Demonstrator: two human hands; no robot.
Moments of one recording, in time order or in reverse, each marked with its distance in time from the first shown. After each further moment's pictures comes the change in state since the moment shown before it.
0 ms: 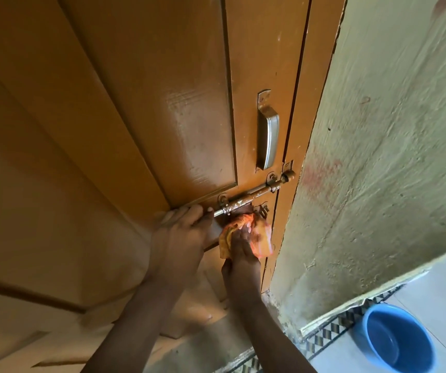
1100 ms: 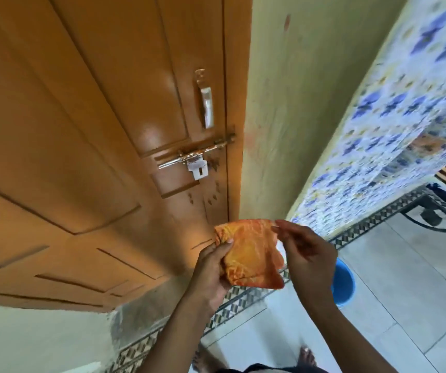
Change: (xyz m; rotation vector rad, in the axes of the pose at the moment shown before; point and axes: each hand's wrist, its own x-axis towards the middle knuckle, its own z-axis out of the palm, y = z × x) left_hand -0.088 0.231 -0.088 -1.944 -0.443 -1.469; right_hand -0.119 0.031 -0.303 0.517 0.194 0.166
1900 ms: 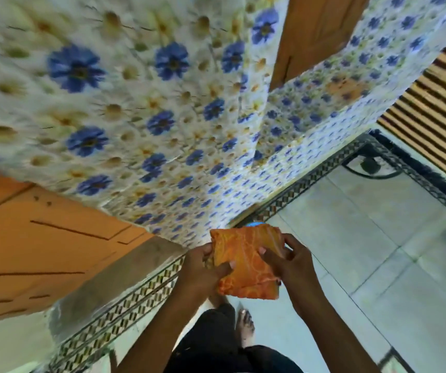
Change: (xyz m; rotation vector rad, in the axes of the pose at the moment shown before) left_hand 0.102 -0.194 0.258 0.676 -0.039 0.087; right_hand 0.115 0.166 -0.302 0.024 -0.079 0.755
